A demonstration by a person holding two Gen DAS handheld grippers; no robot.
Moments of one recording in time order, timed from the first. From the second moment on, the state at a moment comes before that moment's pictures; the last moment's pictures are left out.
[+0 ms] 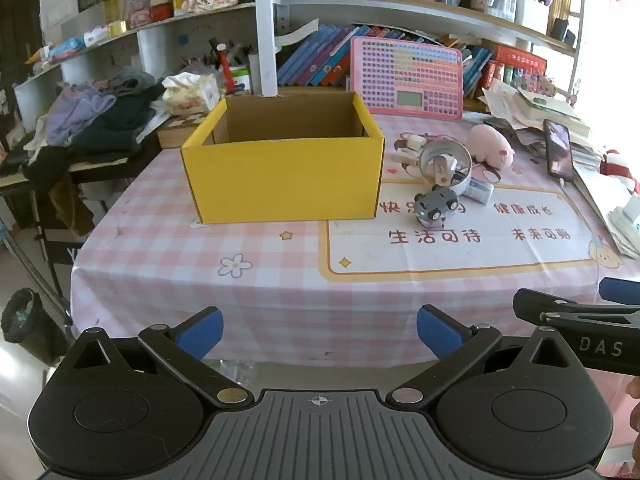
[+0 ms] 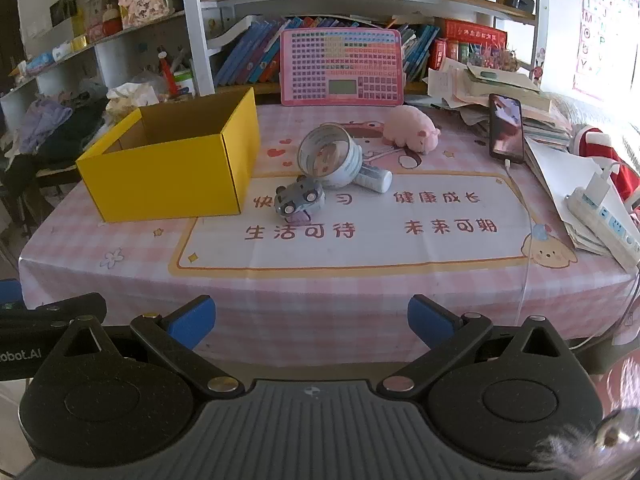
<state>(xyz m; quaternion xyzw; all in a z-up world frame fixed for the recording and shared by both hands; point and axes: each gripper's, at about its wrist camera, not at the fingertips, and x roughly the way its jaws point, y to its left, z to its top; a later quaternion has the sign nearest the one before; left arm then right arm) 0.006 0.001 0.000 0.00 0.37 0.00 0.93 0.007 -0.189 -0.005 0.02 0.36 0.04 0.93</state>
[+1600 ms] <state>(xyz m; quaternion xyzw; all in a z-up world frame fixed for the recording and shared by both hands) 0.017 0.003 -0.011 0.00 0.39 -0.02 0.92 0.013 -0.183 -0.006 0.01 0.36 0.03 0.93</state>
